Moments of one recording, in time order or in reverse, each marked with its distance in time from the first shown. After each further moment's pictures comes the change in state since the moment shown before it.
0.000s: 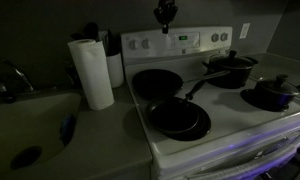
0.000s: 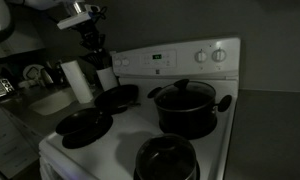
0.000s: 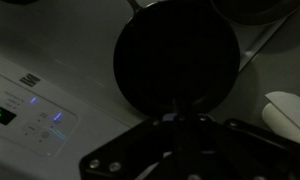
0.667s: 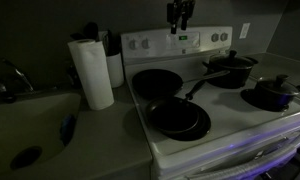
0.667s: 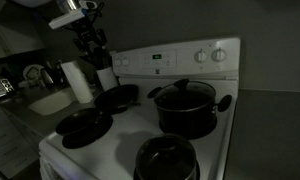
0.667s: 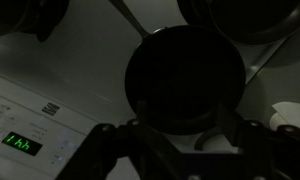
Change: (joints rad) arm -0.056 -0.288 0.000 -0.442 0.030 0.179 0.048
